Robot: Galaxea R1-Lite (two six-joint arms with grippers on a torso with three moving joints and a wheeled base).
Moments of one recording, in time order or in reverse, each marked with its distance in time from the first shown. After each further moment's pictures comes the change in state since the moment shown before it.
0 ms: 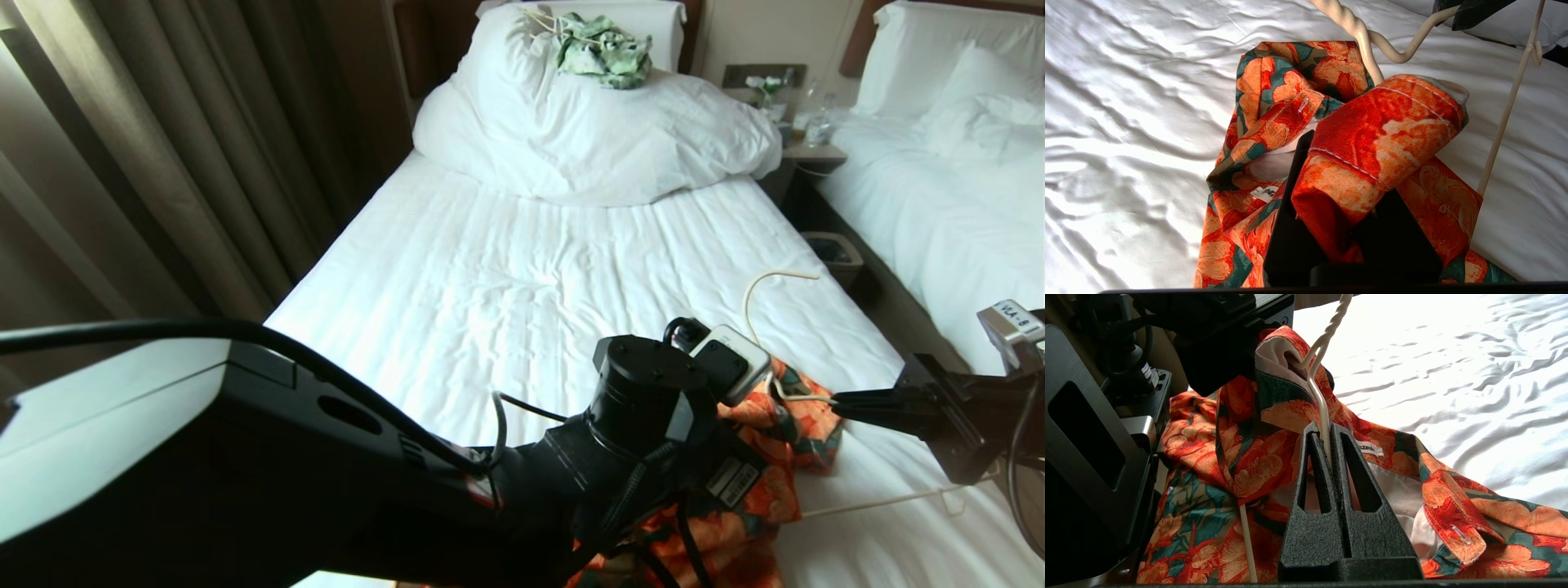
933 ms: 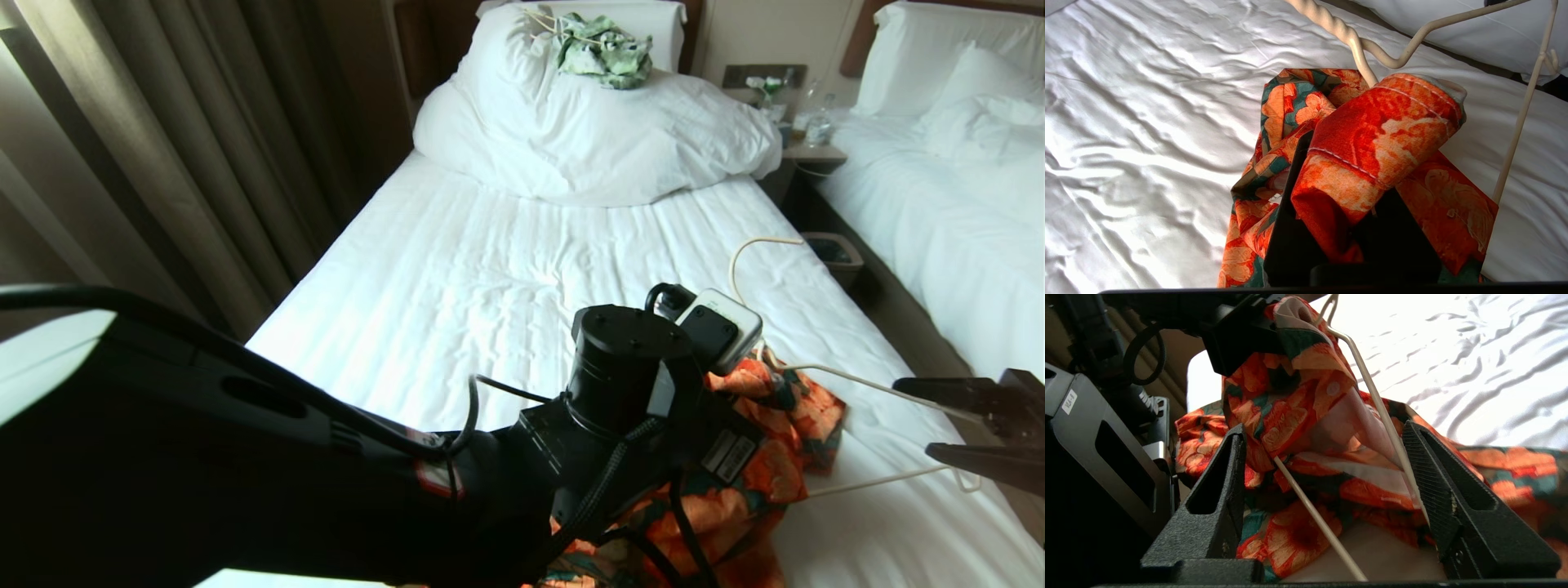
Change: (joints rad) left arm -0.014 -0.077 0.015 0.001 0.038 -0.006; right arm -0.172 -0.218 0.068 0.257 -0.011 0.014
